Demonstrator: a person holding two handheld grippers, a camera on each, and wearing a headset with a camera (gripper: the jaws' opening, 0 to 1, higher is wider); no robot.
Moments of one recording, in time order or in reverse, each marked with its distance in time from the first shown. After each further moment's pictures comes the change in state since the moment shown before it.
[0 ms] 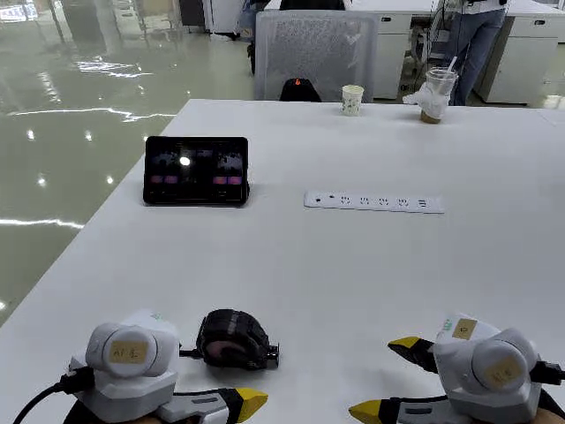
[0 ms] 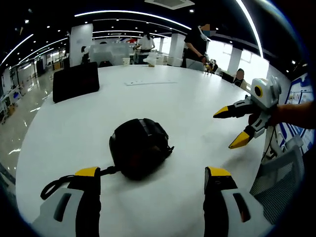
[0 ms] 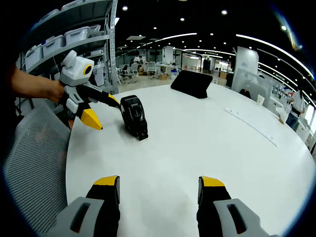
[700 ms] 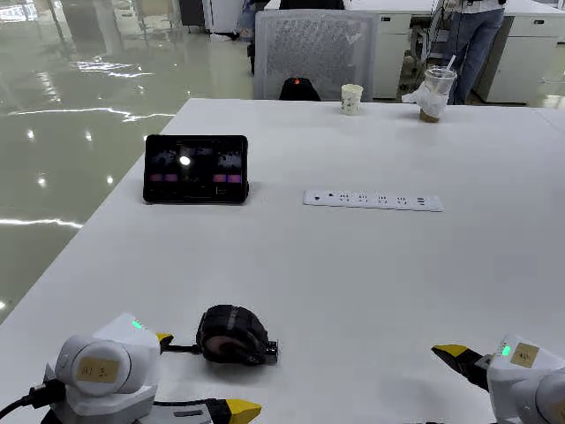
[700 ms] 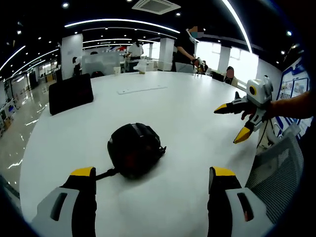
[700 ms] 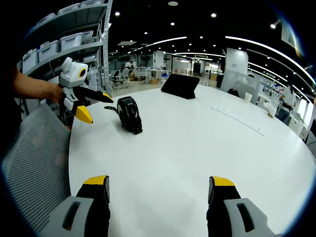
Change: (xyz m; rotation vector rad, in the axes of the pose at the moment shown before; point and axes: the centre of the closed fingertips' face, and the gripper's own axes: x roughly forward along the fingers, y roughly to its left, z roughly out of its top) left arm -0.017 -0.009 0.004 0.089 -0.055 -0.050; right arm -0.037 -0.004 -0.022 0.047 -0.046 -0.071
